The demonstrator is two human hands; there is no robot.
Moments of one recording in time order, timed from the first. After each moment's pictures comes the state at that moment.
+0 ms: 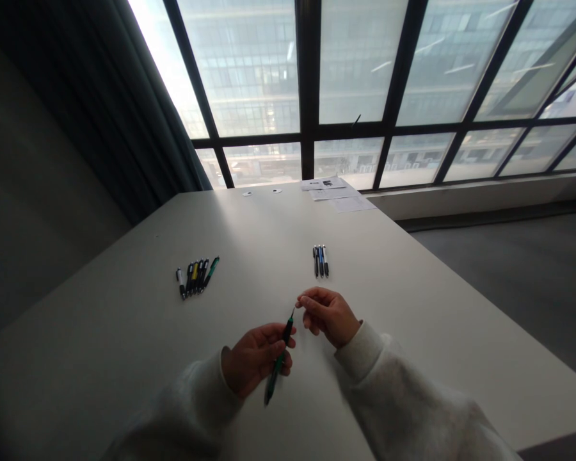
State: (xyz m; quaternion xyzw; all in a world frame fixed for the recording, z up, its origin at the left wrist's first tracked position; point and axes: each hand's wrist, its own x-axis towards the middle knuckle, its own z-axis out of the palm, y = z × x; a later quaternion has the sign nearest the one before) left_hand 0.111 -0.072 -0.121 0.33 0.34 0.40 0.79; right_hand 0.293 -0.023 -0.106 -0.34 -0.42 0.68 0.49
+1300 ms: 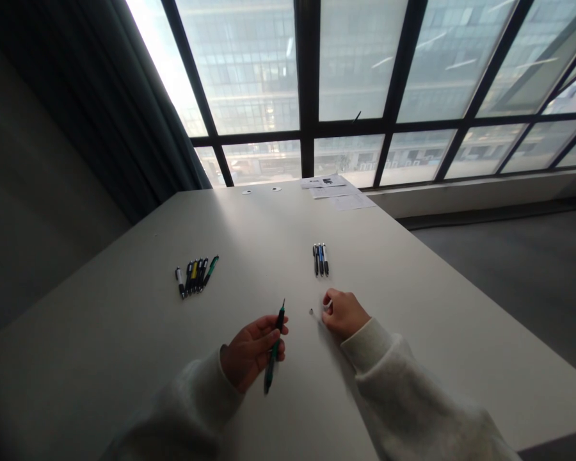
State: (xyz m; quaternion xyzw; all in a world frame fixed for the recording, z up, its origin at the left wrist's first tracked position) left_hand 0.109 -0.066 -0.123 0.28 0.37 0.46 0.76; right_hand 0.328 -0.009 -0.117 -0.62 -0.74 0.21 0.16
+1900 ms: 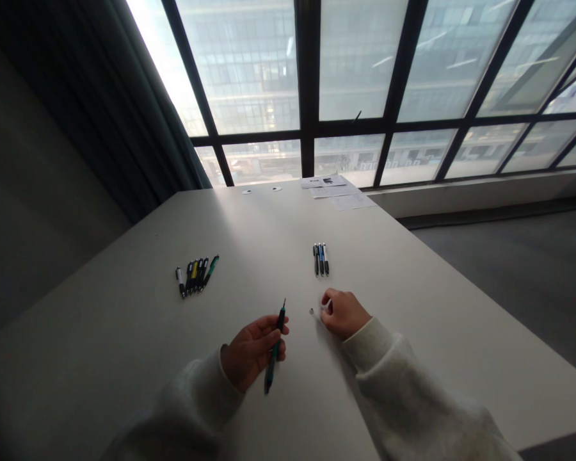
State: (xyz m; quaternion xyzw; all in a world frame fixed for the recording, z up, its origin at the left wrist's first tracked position) left_hand 0.109 -0.066 -0.126 0.29 0.37 0.46 0.76; right_hand 0.329 -0.011 -0.112 -0.60 -0.75 0.21 0.18
